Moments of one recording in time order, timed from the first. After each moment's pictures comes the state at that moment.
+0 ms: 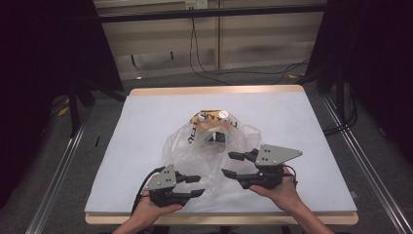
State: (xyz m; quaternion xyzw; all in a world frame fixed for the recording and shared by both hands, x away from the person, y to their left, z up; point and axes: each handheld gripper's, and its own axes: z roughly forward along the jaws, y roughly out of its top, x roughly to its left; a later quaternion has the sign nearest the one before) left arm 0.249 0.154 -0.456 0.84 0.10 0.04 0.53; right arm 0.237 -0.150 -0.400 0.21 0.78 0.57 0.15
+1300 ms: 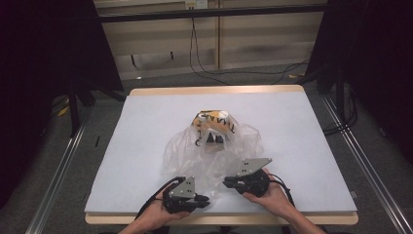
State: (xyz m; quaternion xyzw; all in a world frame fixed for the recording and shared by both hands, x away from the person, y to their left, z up) left arm 0.248 0.128 -0.482 0.91 0.04 -0.01 0.41; right arm 0.252 -0.139 -0.478 0.23 0.86 0.44 0.08
